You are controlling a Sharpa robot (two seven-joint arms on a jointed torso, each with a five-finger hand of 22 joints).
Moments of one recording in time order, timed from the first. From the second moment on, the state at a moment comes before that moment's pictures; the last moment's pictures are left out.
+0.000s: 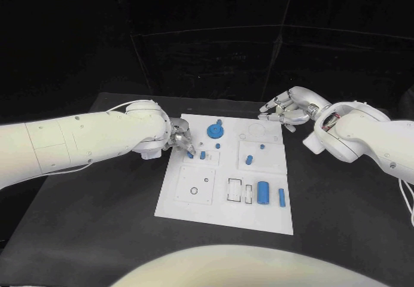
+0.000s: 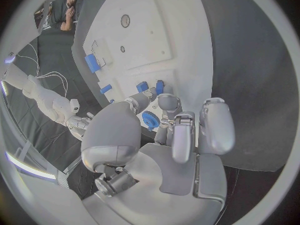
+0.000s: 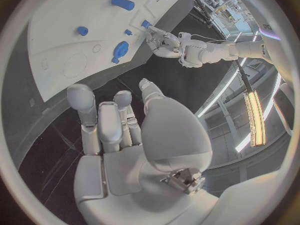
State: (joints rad) left arm 1.30 -0.77 -0.17 1.44 -1.08 0.13 -0.53; left_hand 1.00 -0.07 0.68 -0.07 0.09 0.92 0.04 0.67 0.52 1.27 -0.03 1.04 0.79 1.47 -0.09 1.57 1.31 0.07 1.47 0.02 1.29 1.24; right arm 1.24 -0.79 -0.03 1.43 -0.96 -0.26 0.00; right_hand 1.28 -0.02 0.00 0.14 0.34 0.92 0.15 0.11 0.07 1.18 0.06 0.97 0.92 1.47 -0.01 1.24 1.10 0.12 1.26 0.09 1.16 0.73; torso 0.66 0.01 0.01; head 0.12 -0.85
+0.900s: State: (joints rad) left arm 1.30 -0.75 -0.18 1.42 -1.06 0.15 -0.53; left_hand 0.91 -0.10 0.61 0.01 0.08 0.93 0.03 0.68 0.51 1.28 -0.04 1.05 0.78 1.47 -0.09 1.57 1.31 0.07 1.47 0.02 1.29 1.24; right arm 1.24 -0.79 -0.03 1.43 -0.96 -0.26 0.00; right_hand 1.28 -0.02 0.00 0.14 0.34 0.92 0.15 0.11 0.07 1.18 0.06 0.97 0.92 1.47 -0.01 1.24 1.10 0.12 1.26 0.09 1.16 0.73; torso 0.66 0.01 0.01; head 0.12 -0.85
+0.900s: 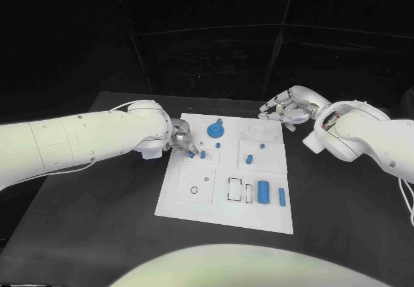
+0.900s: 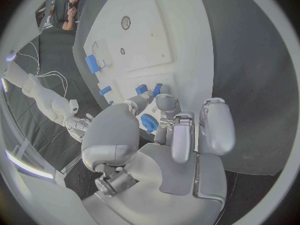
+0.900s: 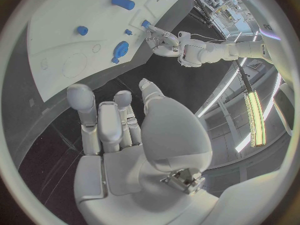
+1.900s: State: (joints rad) left arm 1.30 -0.77 -0.17 1.42 -0.97 0.07 -0.50; left_hand 0.92 -0.09 0.20 0.18 0.05 0.72 0.11 0.62 0.49 1.05 0.03 0.93 0.60 1.47 -0.05 1.50 1.31 0.10 1.40 0.05 1.10 1.05; right arm 1.24 -0.80 -0.03 1.43 -0.96 -0.26 0.00; right_hand 1.28 -0.02 0.00 0.14 0.35 0.92 0.15 0.11 0.07 1.18 0.06 0.96 0.92 1.47 -0.01 1.24 1.09 0.12 1.26 0.09 1.15 0.73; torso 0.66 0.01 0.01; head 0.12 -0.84
